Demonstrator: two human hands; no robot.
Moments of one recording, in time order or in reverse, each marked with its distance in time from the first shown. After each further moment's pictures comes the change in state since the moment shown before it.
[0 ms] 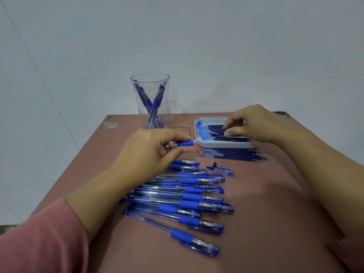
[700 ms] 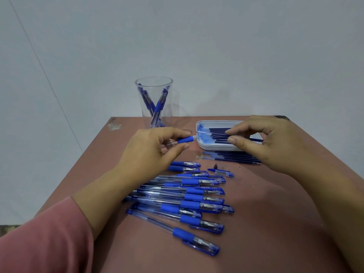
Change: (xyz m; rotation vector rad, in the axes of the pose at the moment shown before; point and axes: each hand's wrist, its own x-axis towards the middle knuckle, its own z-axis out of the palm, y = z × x) left_hand -0.001 0.002 -0.001 -0.055 0.062 -0.059; right_hand -0.074 -0.047 0.001 0.325 0.364 -0.241
